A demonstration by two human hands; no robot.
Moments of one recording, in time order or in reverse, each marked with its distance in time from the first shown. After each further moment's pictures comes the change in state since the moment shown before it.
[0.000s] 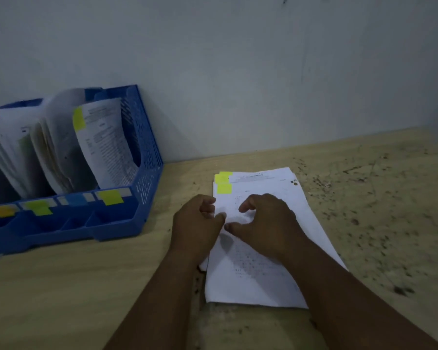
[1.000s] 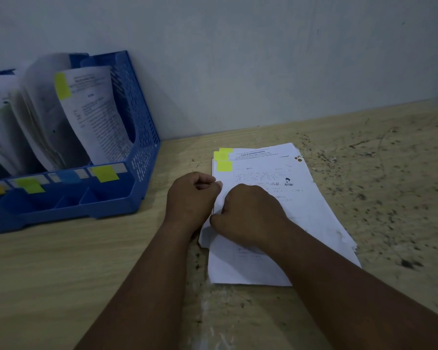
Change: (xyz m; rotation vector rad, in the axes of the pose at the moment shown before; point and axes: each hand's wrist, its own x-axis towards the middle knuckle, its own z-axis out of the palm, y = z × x) left_hand 0.010 -0.006 -0.001 -0.125 0.015 -0.069; right_hand -0.017 -0.032 0.015 -0.111 -0.112 -0.166
